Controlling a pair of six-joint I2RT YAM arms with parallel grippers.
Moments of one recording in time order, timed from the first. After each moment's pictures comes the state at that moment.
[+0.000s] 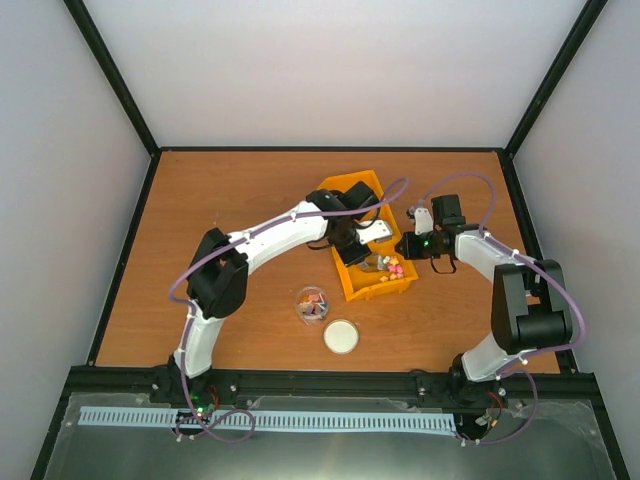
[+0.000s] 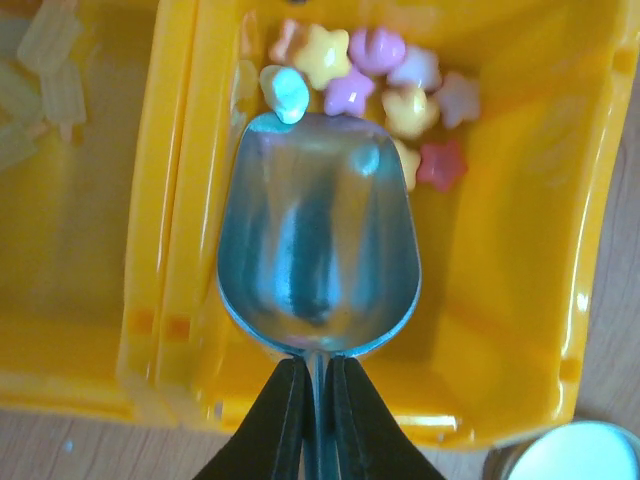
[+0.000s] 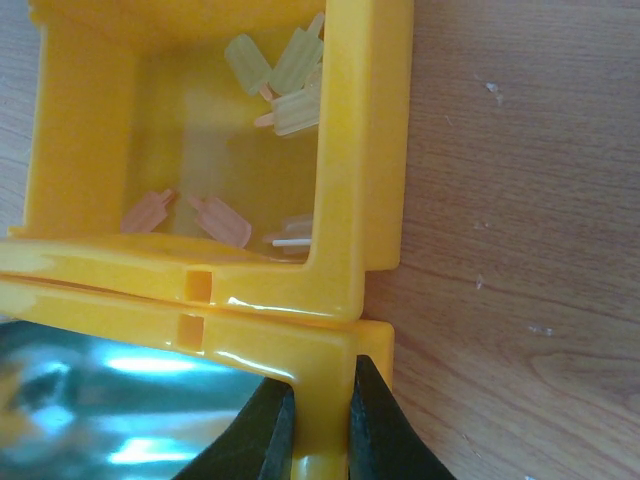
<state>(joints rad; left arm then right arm) -0.85 2.08 1.82 -1.00 0.16 0.26 0.13 1.58 0.89 -0.37 -0.46 0.05</state>
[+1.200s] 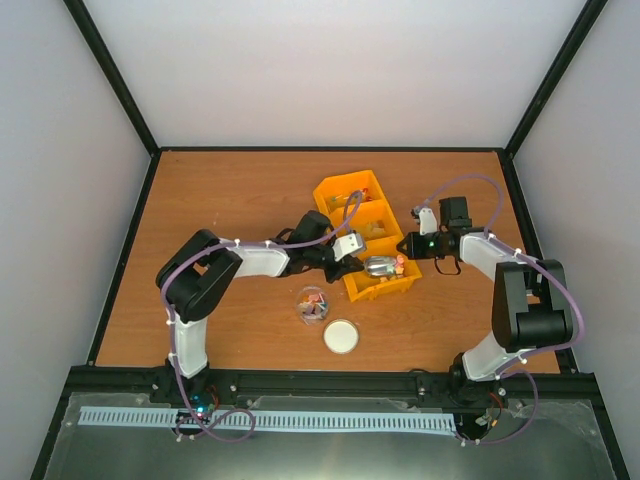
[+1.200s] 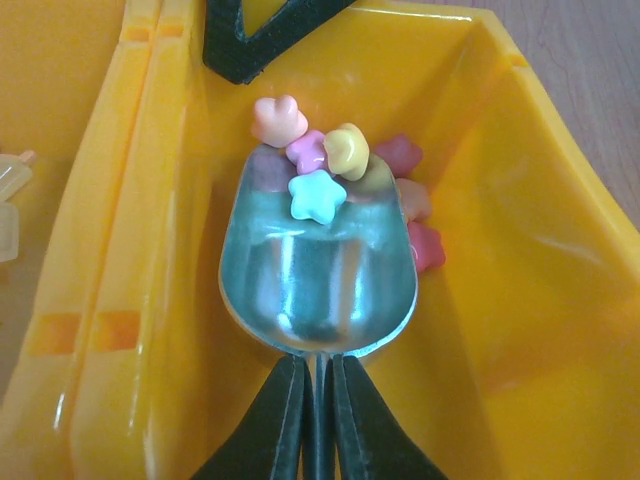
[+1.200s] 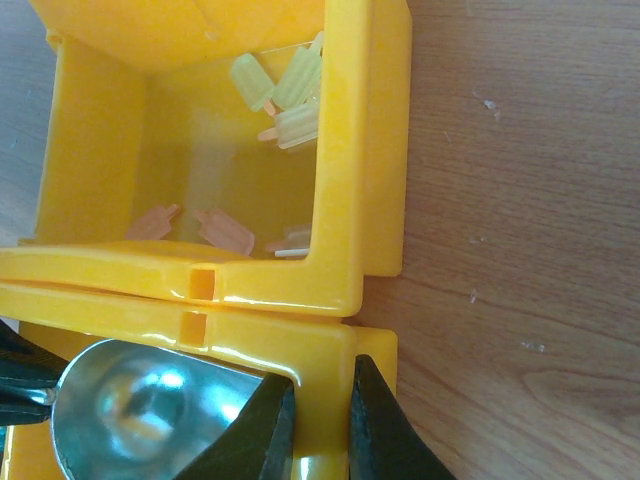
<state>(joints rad) -0.72 1.93 1.05 0.16 0.60 0.29 0.08 1.58 0.86 -0.32 -0.55 0.02</state>
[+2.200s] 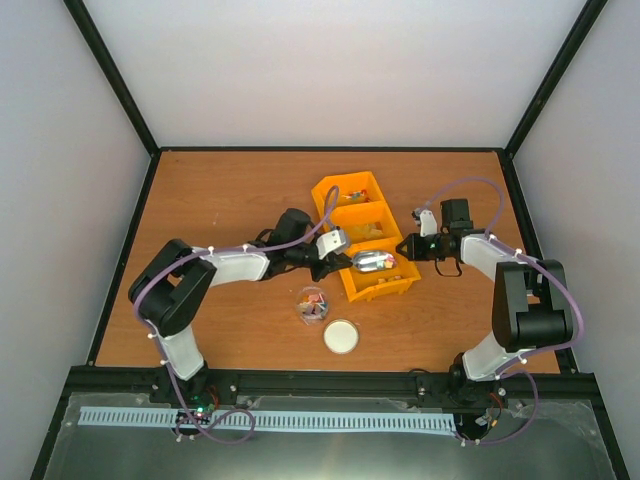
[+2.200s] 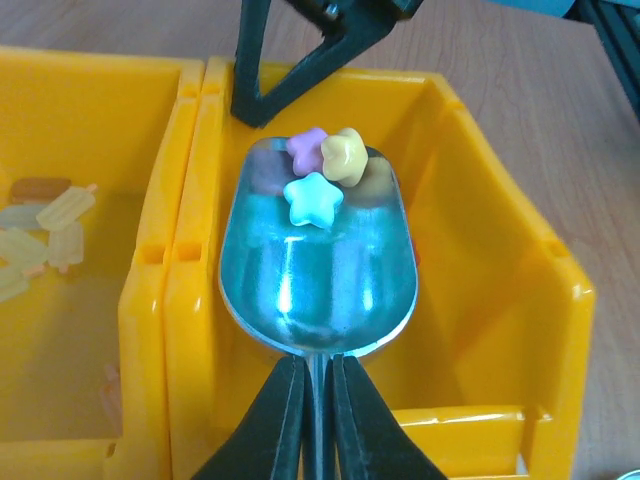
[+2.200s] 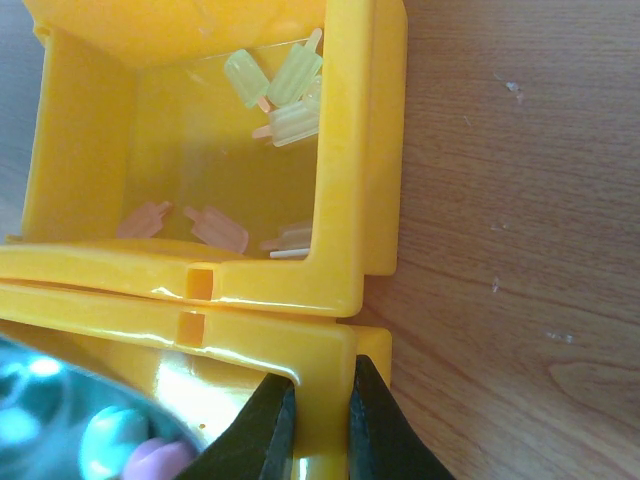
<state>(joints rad) -0.66 1.78 0.90 0.23 0.67 0.29 0.06 1.59 0.84 -0.31 -0.60 0.02</state>
